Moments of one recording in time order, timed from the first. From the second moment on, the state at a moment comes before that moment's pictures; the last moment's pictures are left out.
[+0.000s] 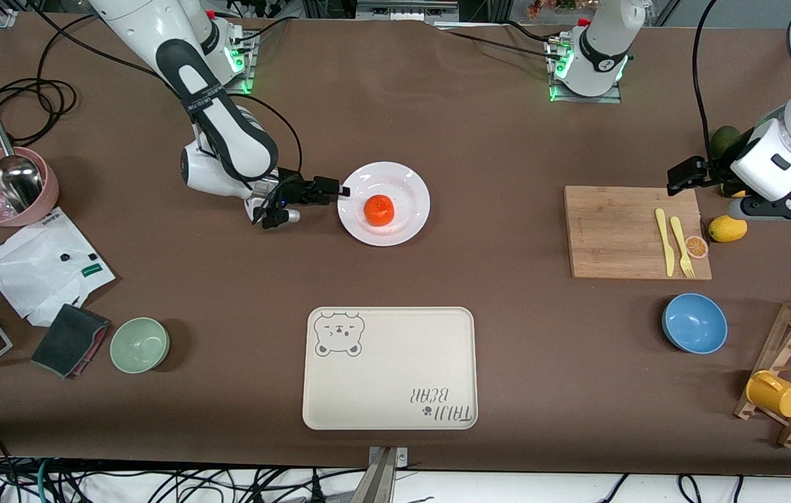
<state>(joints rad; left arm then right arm) 0.02 0.03 -0.06 -1.72 -0.01 1.63 -0.06 0.21 0.44 0.31 -2.28 1.41 2.46 -0.73</state>
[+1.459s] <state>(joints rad) 0.01 0.03 -0.07 -1.71 -0.01 1.63 -0.06 0.24 0.49 0.31 -2.25 1.44 2.48 -0.79</state>
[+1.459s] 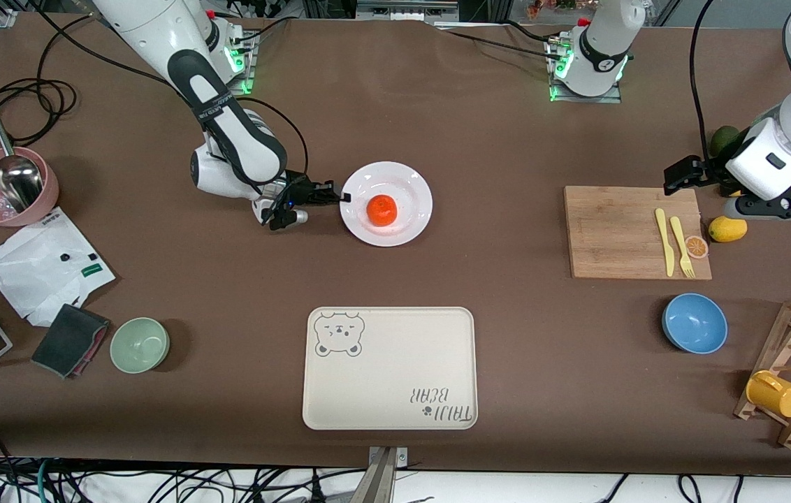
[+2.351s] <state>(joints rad) 0.01 0.03 -0.07 -1.71 -0.01 1.63 -0.06 0.22 0.50 0.31 -2.13 1.45 2.48 -0.74</state>
